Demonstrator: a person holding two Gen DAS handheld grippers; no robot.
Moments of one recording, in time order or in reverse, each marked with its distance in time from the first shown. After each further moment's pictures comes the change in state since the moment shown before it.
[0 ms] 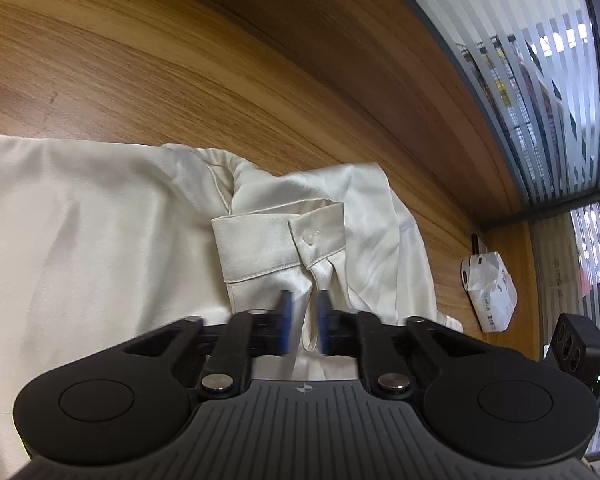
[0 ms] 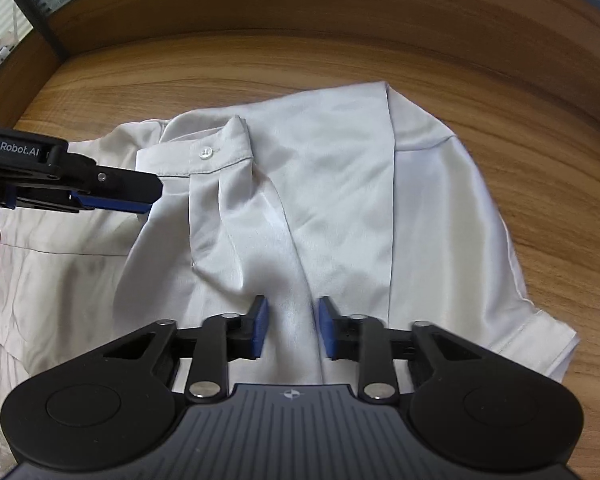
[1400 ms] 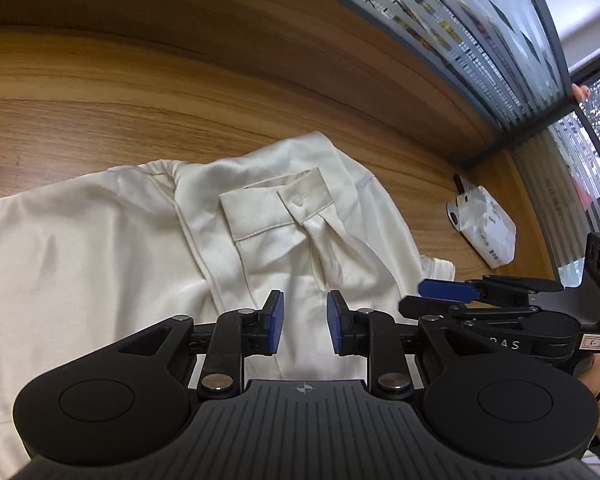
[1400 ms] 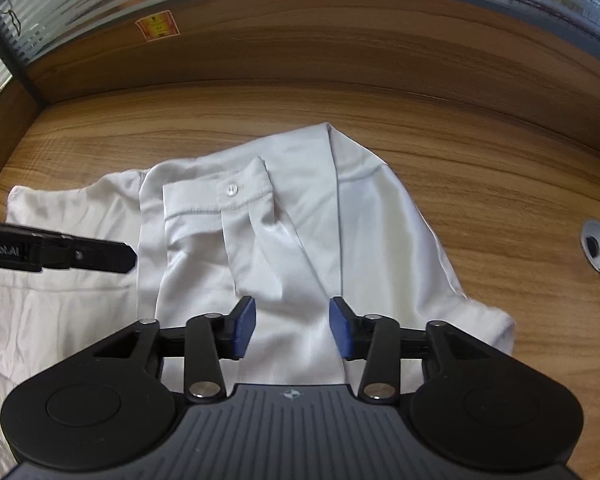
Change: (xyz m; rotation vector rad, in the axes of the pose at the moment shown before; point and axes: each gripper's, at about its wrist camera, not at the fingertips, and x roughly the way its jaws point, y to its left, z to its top) left arm -0.027 -0.036 -0.024 0.213 0.011 0.045; right arm -0.055 -0.012 -0.014 0.065 -0.098 -0.096
